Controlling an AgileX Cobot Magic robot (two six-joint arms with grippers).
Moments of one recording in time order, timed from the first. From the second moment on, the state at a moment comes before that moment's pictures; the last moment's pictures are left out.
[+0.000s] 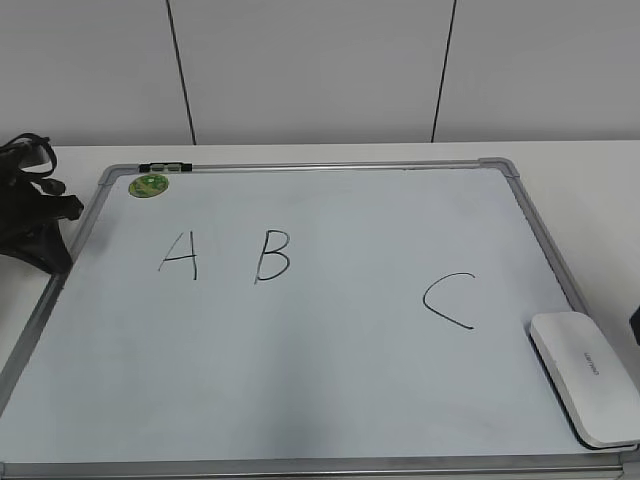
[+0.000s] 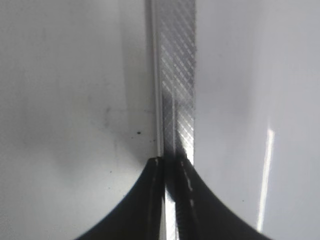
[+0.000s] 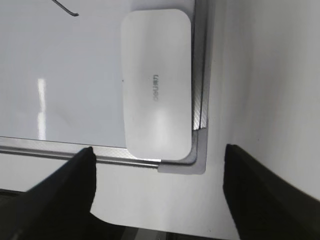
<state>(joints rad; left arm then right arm) 0.09 2.17 -1.51 -0.31 0.92 0.25 -0.01 1.22 -0.81 0.18 0.98 -0.16</state>
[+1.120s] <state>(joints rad) 0.09 2.17 -1.51 -0.31 0.92 0.25 0.08 1.67 -0.81 0.18 0.71 -0.15</state>
